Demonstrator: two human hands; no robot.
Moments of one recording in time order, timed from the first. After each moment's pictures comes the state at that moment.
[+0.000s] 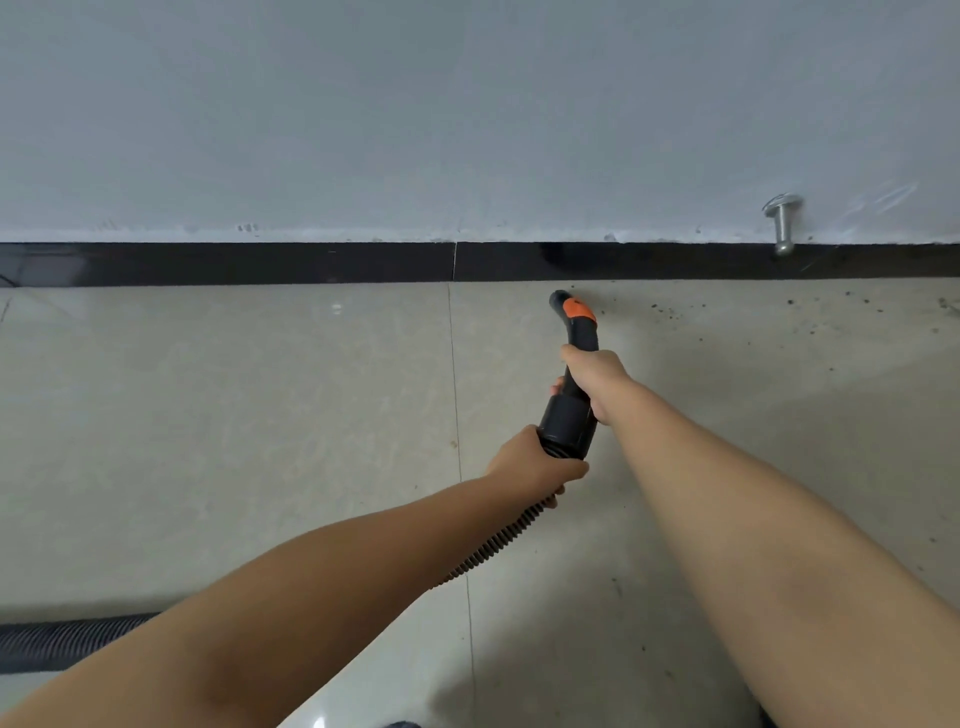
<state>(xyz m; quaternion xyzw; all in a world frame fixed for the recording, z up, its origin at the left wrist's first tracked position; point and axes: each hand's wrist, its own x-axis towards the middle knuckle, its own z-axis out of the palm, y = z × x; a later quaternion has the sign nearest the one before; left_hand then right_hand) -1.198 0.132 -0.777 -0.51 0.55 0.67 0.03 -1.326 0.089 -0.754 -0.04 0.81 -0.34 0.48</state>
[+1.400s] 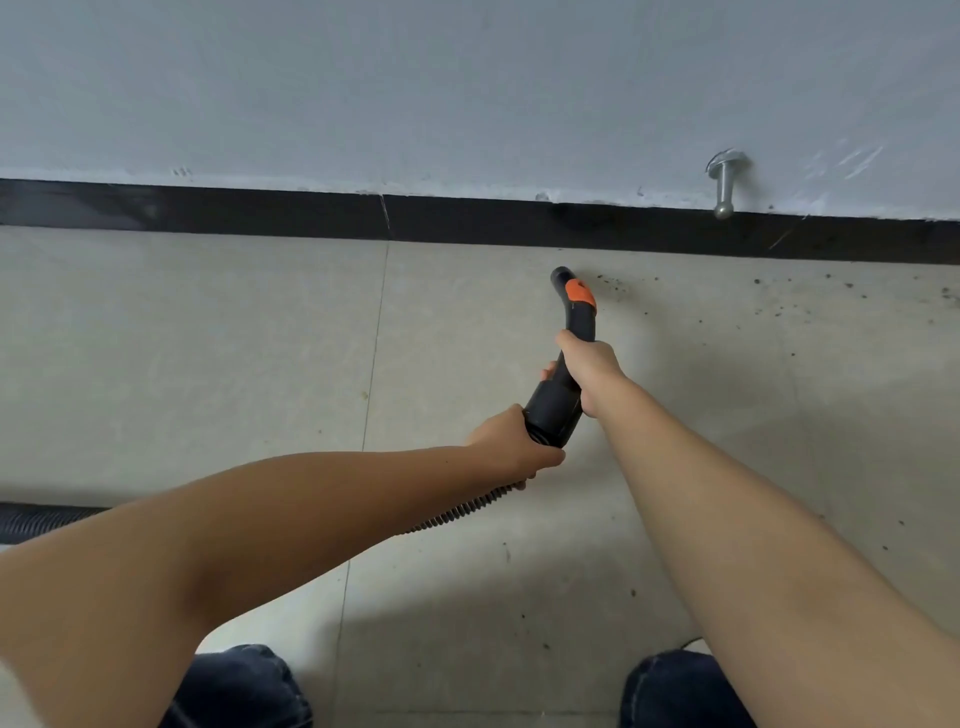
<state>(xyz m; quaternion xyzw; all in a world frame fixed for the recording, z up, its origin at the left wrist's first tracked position) -1.299 0.199 -0.781 -0.54 0.63 0.56 0.07 -1.430 0.165 -0.772 -0.04 0.76 -0.39 0.52</state>
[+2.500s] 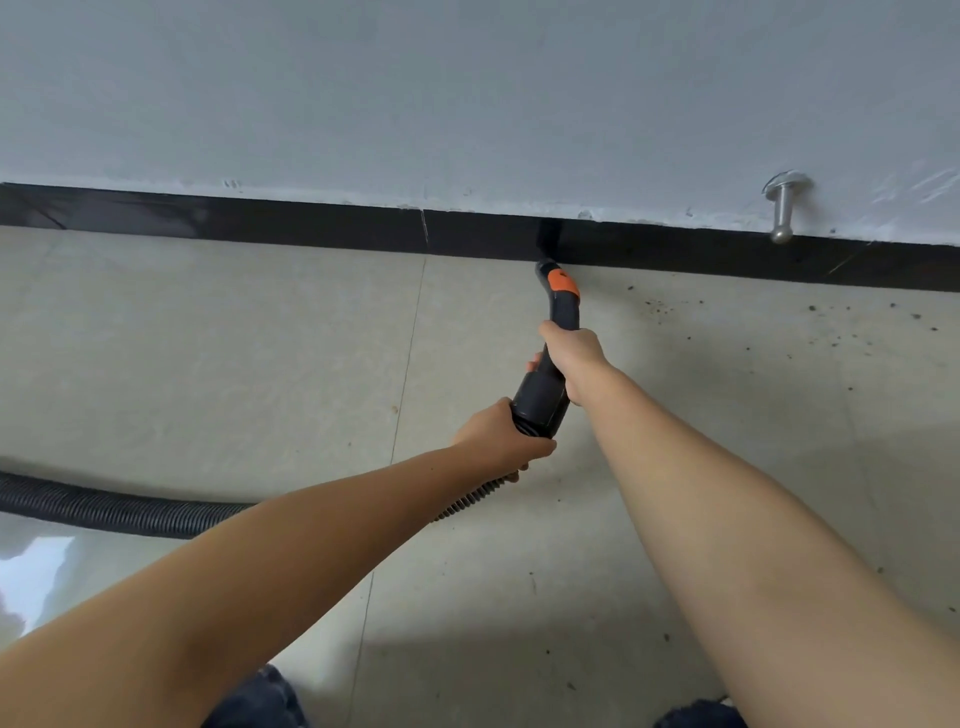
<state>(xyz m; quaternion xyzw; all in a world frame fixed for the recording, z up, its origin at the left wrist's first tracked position) -1.270 0.163 -0.786 -0.58 0.60 0.55 0.02 -1.394 0.109 -0.782 -0.09 0.75 -0.38 0.53</state>
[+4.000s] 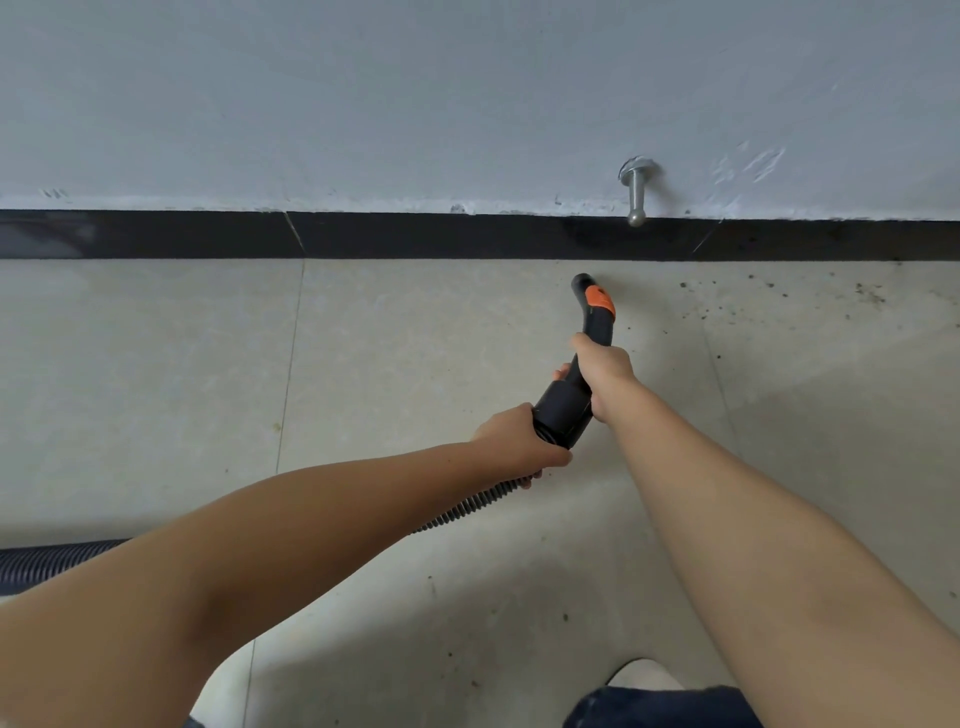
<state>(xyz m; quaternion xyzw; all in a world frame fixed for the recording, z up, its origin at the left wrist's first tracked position) -1.399 0.195 -0.788 -0.47 0.65 0.59 0.09 -1.533 0.179 -0.779 0.03 0.77 -0.43 0.47</state>
